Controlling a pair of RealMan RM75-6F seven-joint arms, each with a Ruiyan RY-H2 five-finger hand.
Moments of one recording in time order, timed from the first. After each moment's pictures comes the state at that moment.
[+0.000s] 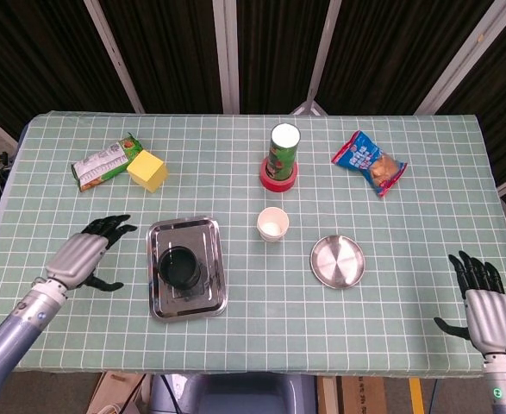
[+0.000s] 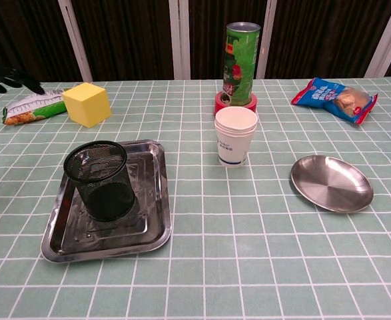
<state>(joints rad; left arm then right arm) -0.51 -0.99 -0.19 -1.95 1.18 0.85 0.16 0.15 -1.08 -0.06 -1.78 -1.32 1.49 -0.16</state>
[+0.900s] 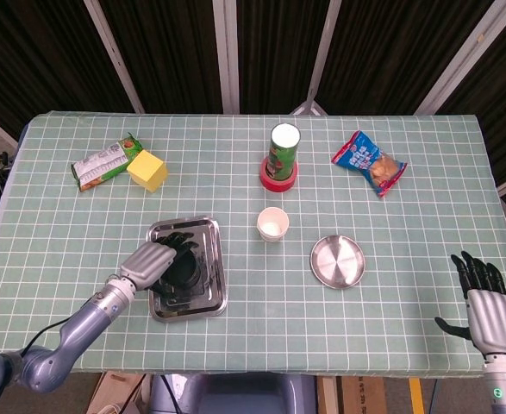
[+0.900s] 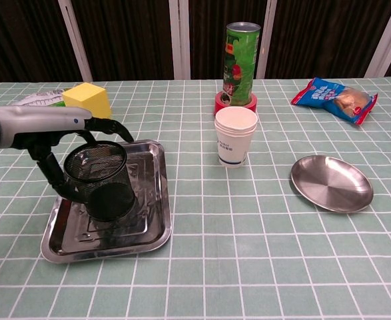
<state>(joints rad) -0.73 -1.29 -0.12 -1.83 1.01 0.81 0.34 0.11 -1.08 0.00 -1.79 -1.33 1.46 -0.16</state>
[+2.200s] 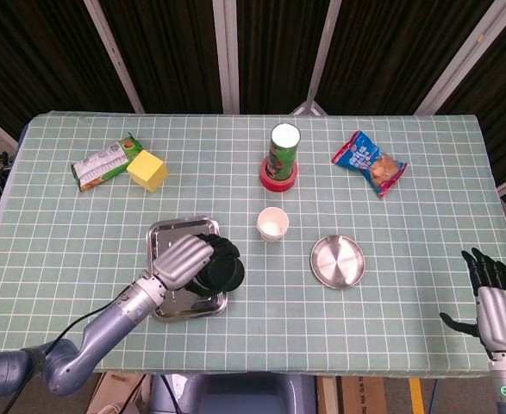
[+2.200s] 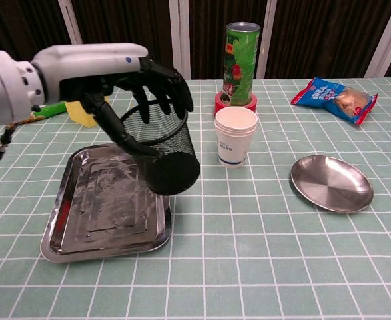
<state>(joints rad) -0.81 -1.37 -0.20 -1.89 1.19 0.90 0.22 0.08 -1.07 0.06 -1.78 -1.33 1.45 -0.09</state>
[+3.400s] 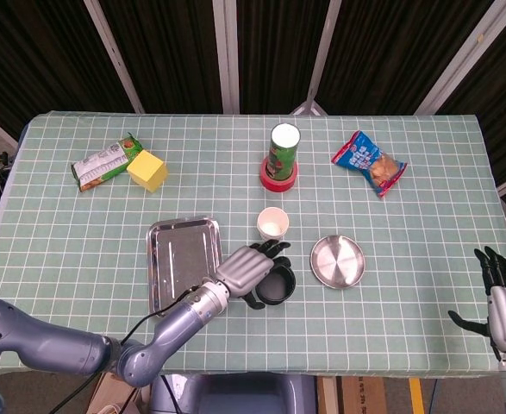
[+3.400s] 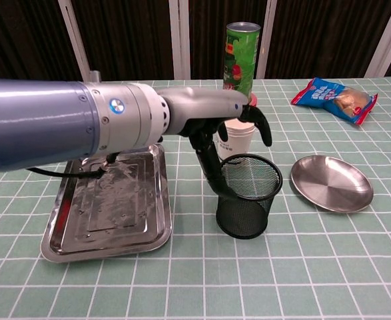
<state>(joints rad) -1.13 -1.59 -0.23 -1.84 0.69 0.93 0.60 0.06 -1.06 0.09 -1.77 -1.31 1.45 -0.05</state>
